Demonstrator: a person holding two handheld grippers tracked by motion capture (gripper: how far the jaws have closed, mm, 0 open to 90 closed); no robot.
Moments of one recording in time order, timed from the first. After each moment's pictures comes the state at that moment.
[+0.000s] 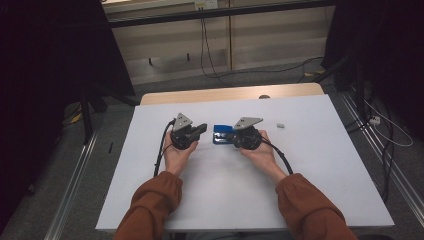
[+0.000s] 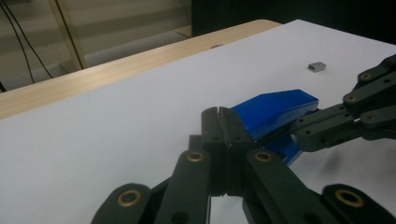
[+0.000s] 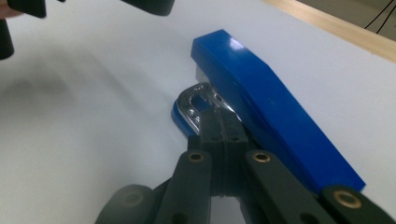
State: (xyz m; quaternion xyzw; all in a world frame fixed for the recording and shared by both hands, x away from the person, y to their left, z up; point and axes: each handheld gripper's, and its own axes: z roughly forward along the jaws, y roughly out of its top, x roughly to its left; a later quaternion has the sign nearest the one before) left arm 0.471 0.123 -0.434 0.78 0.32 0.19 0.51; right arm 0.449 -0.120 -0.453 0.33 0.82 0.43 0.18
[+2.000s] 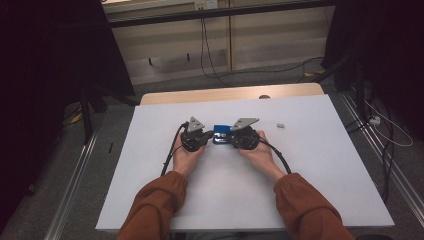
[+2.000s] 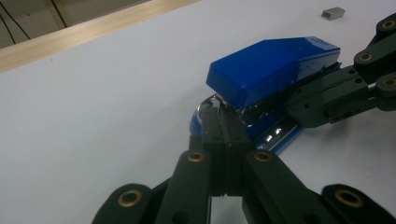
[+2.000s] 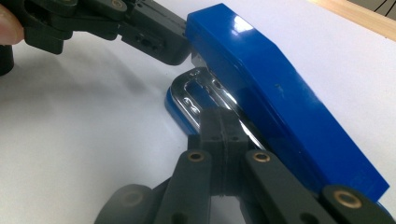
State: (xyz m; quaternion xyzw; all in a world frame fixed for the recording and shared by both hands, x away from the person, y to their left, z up) left arm 0.478 0.097 -0.457 0.82 0.31 0.17 0.46; right arm 0.456 -0.116 -0.462 0.33 0.83 0.41 0.18
